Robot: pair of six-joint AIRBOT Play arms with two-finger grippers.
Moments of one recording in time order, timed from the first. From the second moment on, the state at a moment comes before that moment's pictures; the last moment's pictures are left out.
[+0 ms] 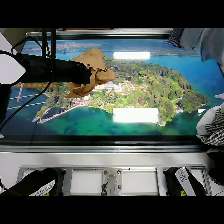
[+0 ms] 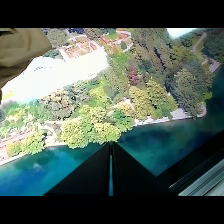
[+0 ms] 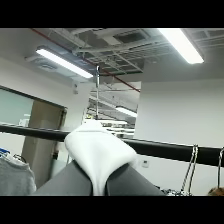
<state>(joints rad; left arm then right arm) -0.41 -1.14 1.58 1.26 -1.21 -1.56 -0.91 -0.92 1.55 0.85 0.15 -0.93</state>
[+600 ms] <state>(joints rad) -0.41 -1.14 1.58 1.27 -1.21 -1.56 -1.04 -0.97 1.57 0.85 0.09 -0.87</state>
